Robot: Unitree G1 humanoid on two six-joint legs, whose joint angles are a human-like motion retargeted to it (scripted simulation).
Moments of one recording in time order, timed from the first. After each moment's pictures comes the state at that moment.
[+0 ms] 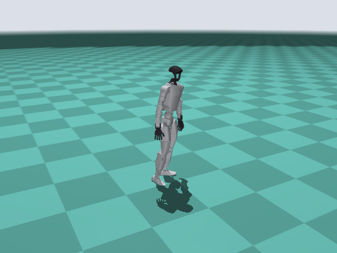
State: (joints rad) left arm 0.12 0.25 0.49 1.39 0.61 -0.10 -0.11; right arm 0.05 -0.18 0.00 1.46 -0.54 -0.22 0.07; waist -0.26 -0.05 -0.11; left_leg -0.13 0.00 0.25 0.05 -0.23 0.05; right_leg -0.14 -0.11 -0.41 0.18 -0.09 0.16
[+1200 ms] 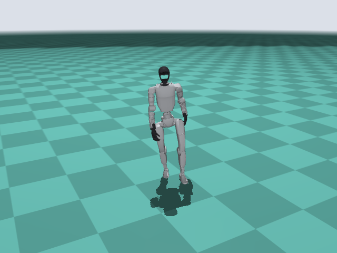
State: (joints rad) left arm 0.40 0.17 0.49 1.45 0.81 -0.08 -0.12; right arm -0.25 -0.09 -0.02 1.49 -0.48 -0.26 0.03; waist -0.07 -0.07 -0.06; left_leg -0.39 -0.07 0.10 0.28 -0.02 0.06; right_leg 0.04 -0.03 -0.20 0.07 -0.17 -0.06
